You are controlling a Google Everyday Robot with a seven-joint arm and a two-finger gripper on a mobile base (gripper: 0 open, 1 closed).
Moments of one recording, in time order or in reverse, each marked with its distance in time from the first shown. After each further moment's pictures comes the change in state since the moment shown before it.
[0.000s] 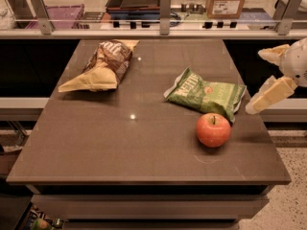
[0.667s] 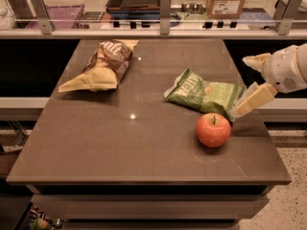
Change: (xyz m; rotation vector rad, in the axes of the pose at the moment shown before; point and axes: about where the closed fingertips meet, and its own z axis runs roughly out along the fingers) arm -0.003 0.006 0.040 -0.036 -0.056 0.003
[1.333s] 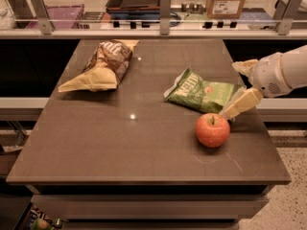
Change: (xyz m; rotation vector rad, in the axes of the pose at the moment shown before) arm -0.005 0.006 0.032 -0.024 -0.026 0.012
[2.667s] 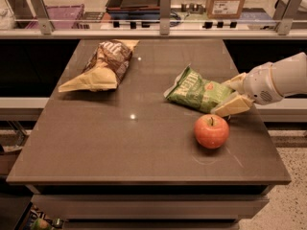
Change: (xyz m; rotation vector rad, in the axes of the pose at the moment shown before) arm 0.016 0.009 0.023 -0.030 0.023 0.044
